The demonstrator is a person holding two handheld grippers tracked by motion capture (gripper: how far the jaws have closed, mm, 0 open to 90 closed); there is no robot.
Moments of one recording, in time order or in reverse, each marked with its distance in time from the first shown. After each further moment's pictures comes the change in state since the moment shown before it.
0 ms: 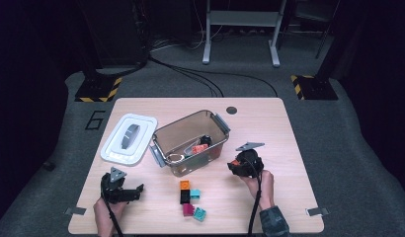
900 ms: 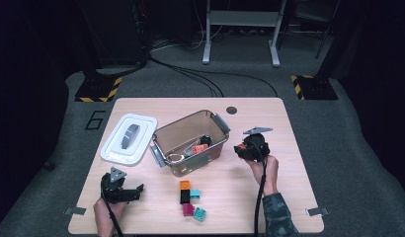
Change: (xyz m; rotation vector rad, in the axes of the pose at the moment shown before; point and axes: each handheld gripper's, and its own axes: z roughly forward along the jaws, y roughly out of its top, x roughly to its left) left arm 0.000 0.000 0.000 0.000 0.001 0.001; right arm -0.032 0.034 -0.006 -0.076 -0.075 0.042
